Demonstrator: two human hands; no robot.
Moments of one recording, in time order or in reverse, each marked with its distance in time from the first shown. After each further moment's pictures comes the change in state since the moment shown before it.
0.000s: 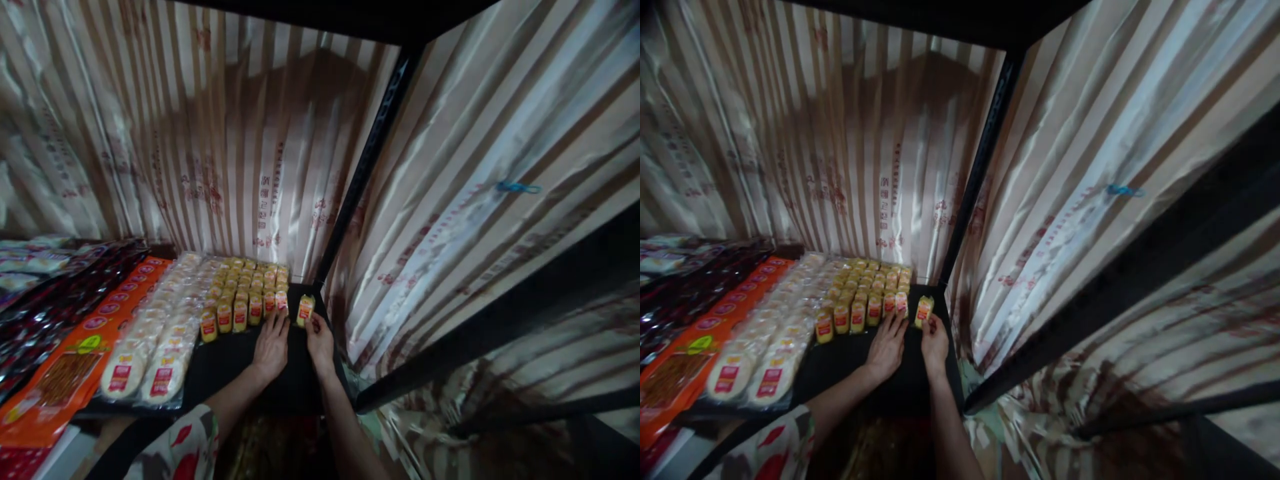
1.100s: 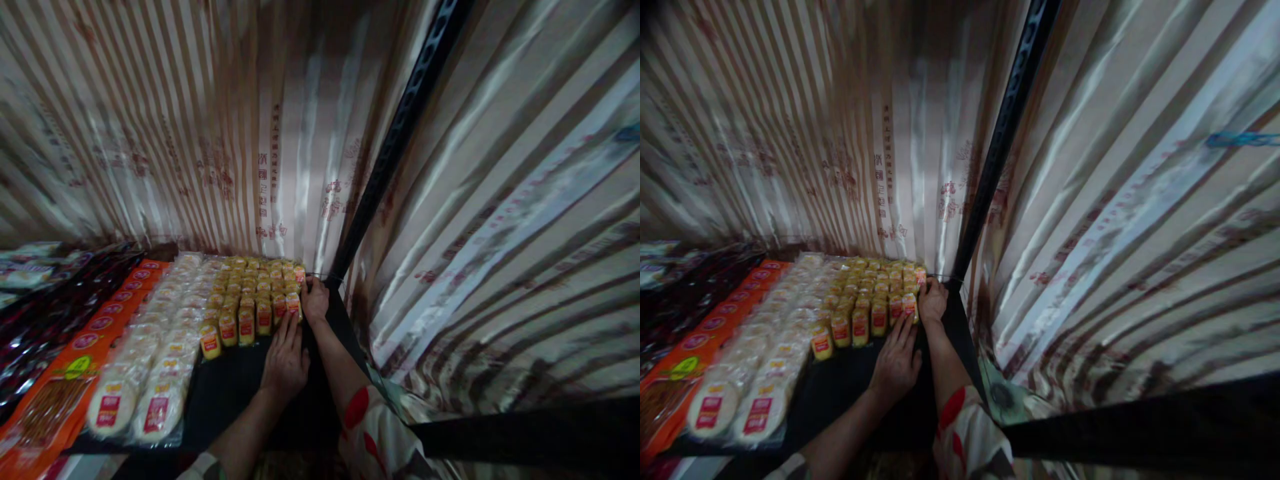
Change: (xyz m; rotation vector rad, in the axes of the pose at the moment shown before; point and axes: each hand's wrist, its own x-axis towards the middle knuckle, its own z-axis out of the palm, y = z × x) left_hand 0.009 -0.008 0.014 0.081 0.081 0.046; right_hand 0.099 -0.013 0.083 -0.418 0.060 -0.190
